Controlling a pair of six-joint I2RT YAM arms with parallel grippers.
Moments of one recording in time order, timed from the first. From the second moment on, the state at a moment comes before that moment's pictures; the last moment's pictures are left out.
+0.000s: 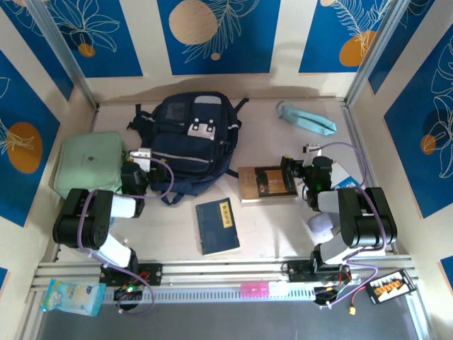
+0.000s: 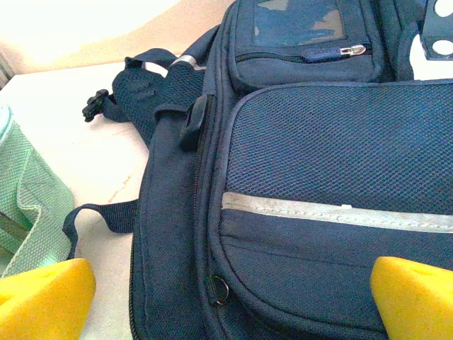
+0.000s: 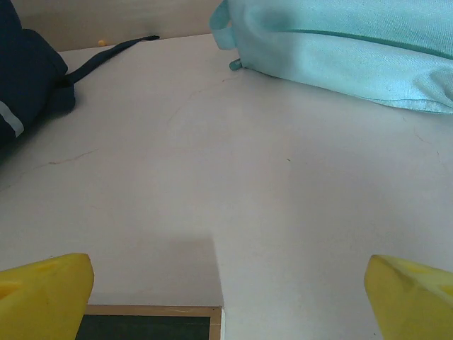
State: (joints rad) left arm -0.08 1.56 0.37 0.86 -0.05 0.06; right arm 0.01 1.52 0.40 0.73 -0.10 0.10
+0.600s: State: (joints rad) left arm -0.08 1.56 0.37 0.86 -0.05 0.06; right arm 0.01 1.52 0.40 0.73 -0.11 0.10
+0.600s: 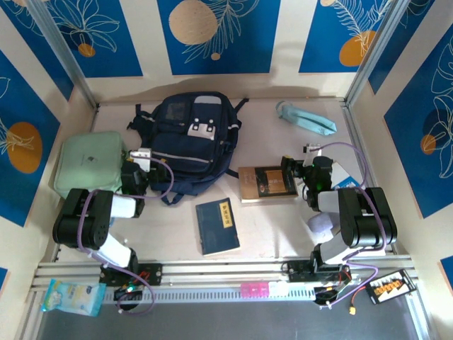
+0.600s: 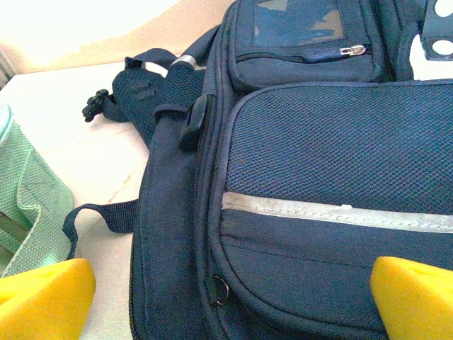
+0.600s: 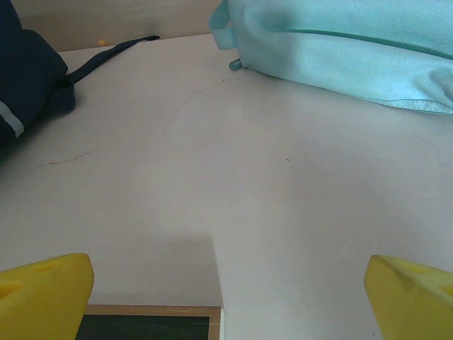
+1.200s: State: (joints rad) left arm -0.08 1.56 0.37 0.87 -0.05 0.06; right arm 0.01 1.52 0.40 0.73 -0.11 0.10
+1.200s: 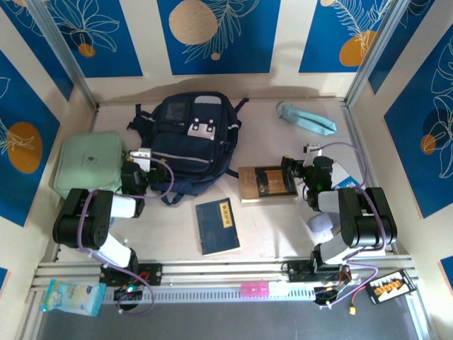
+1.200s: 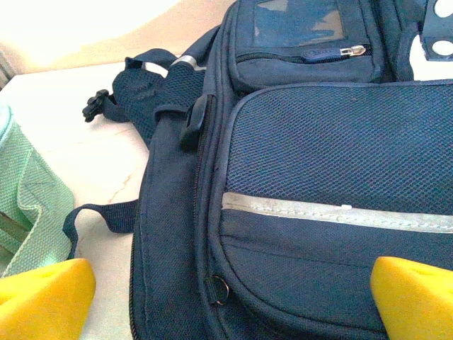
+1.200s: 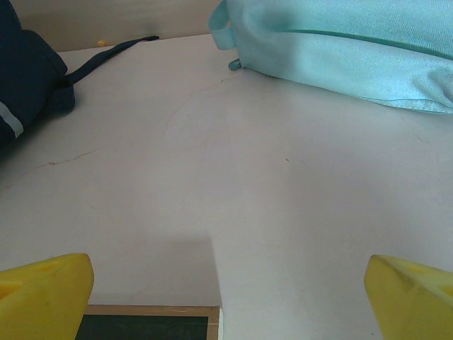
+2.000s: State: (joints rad) left arm -0.15 0.96 0.55 0.23 -0.13 -0.29; right arm 0.30 1.60 1.16 -0.11 -0.15 0.44
